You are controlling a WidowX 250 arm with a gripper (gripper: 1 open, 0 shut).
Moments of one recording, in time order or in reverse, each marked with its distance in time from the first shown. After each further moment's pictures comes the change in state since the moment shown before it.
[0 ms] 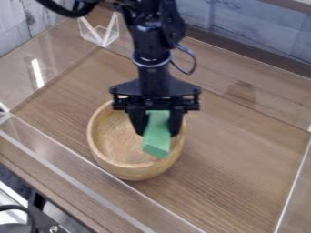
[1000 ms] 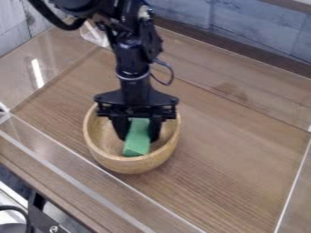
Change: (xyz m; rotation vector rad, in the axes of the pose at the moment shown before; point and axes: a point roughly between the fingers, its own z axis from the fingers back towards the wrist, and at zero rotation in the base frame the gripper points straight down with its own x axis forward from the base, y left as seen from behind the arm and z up) arm 0.013 0.029 -0.030 0.048 0.007 0.026
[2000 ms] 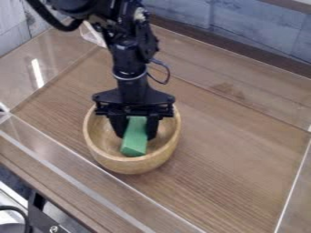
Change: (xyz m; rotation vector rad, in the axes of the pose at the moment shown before) arm 0.009 0.007 -0.003 -0.004 -0.027 0.000
